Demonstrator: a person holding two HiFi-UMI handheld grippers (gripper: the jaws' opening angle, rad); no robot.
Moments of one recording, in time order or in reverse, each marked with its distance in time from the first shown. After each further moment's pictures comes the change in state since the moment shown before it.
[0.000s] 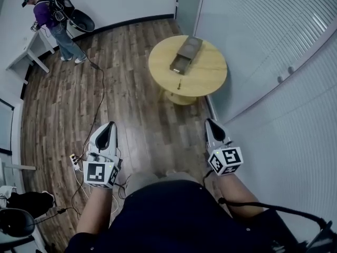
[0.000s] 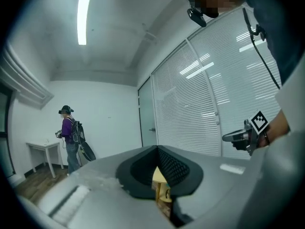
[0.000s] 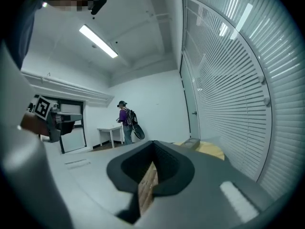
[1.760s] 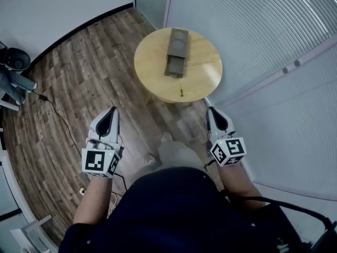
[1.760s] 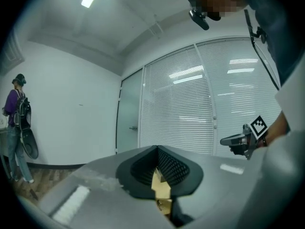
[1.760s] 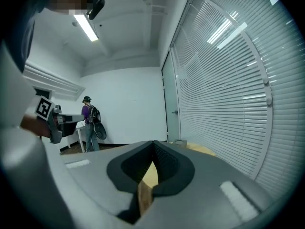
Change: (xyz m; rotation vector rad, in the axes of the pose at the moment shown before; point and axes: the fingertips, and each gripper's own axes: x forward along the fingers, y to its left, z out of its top) left arm 0.243 0.169 -0.038 -0.086 -0.009 -0.383; right arm 0.200 0.006 0.005 0.035 0.024 -0.343
